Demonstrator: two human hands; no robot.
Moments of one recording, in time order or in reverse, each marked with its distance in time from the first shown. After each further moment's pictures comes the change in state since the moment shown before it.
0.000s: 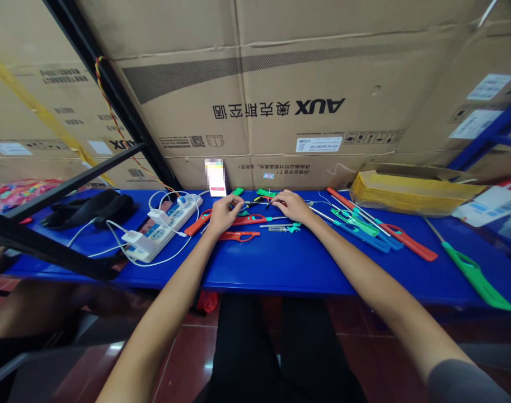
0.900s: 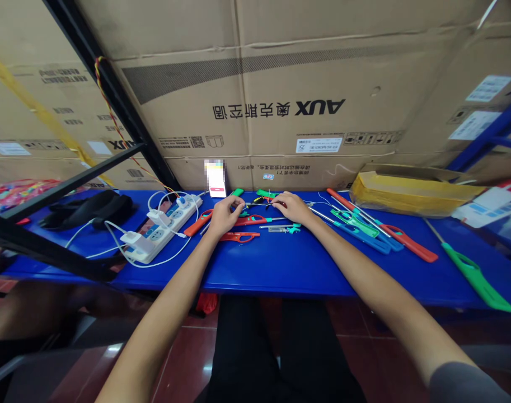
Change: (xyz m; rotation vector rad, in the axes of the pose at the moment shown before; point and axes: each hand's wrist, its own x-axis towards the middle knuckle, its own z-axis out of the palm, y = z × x) left_hand -0.001 0.003 0.002 0.027 -0.004 0.009; right_hand -0.001 0.003 0.001 -0.012 -0.022 0.007
